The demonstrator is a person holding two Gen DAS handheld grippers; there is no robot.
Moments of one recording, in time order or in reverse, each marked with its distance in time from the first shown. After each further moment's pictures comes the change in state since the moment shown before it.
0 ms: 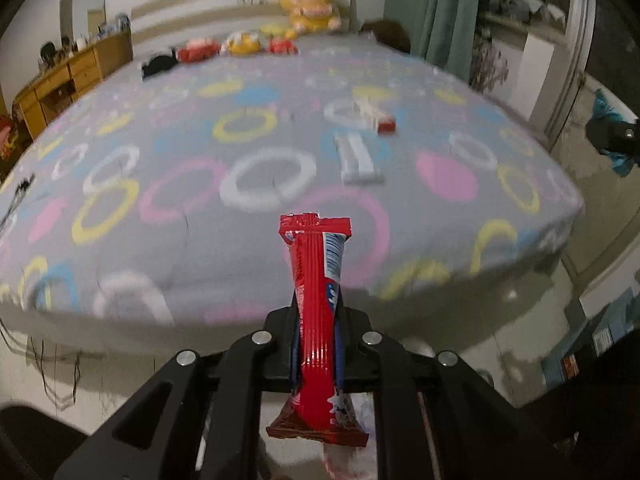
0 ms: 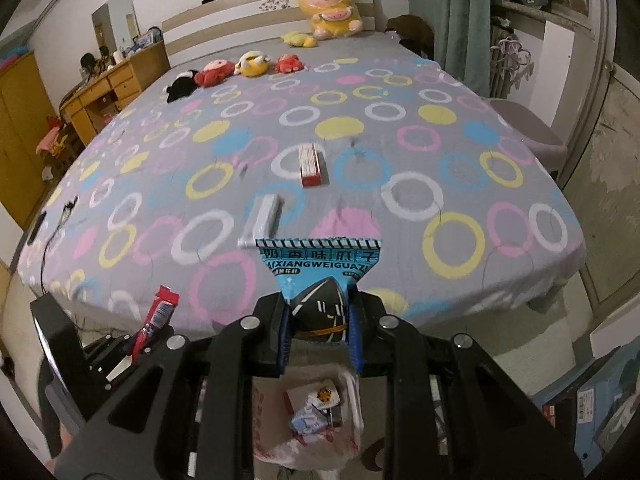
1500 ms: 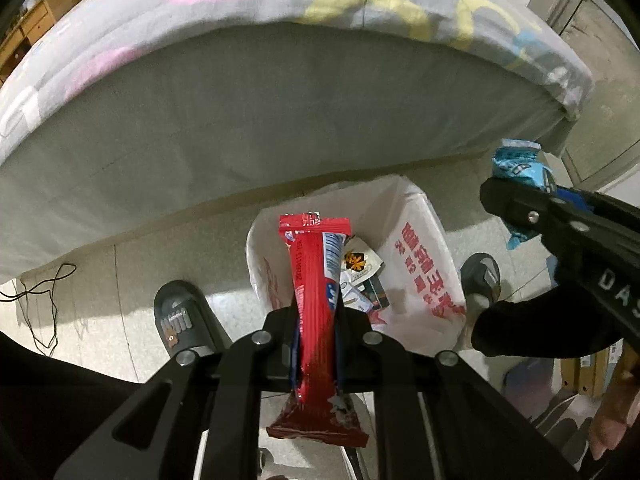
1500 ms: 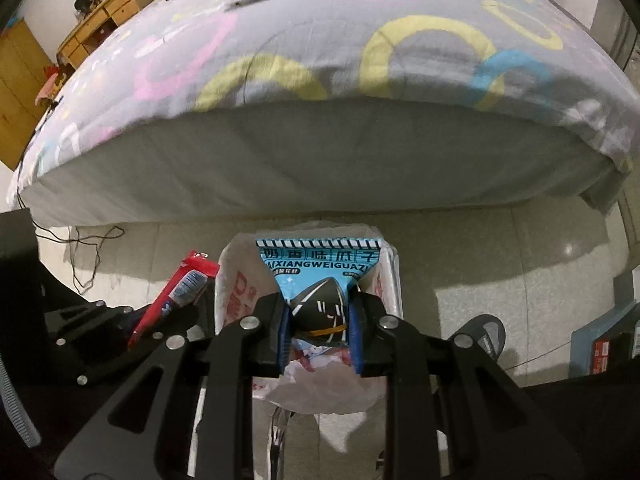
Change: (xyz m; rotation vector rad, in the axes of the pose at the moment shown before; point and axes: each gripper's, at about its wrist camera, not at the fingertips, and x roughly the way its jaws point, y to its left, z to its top) left arm 0.082 -0.052 -0.122 0.075 0.379 -0.022; right arm 0.130 0.010 -0.179 0.002 0.300 0.067
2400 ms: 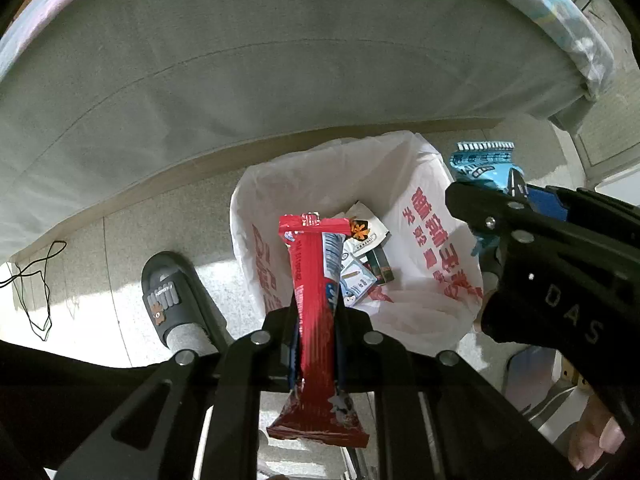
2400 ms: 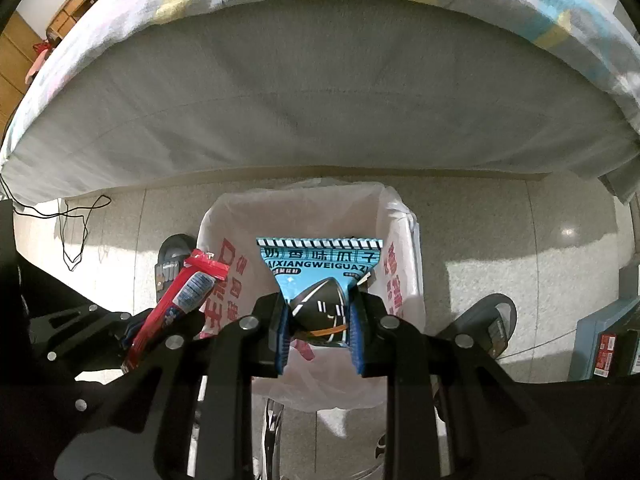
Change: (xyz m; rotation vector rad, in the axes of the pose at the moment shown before) left arm 0.041 -0.001 -0.003 -0.017 0.125 0.002; right arm 0.055 0.007 0.000 -0.010 0.144 -0.007
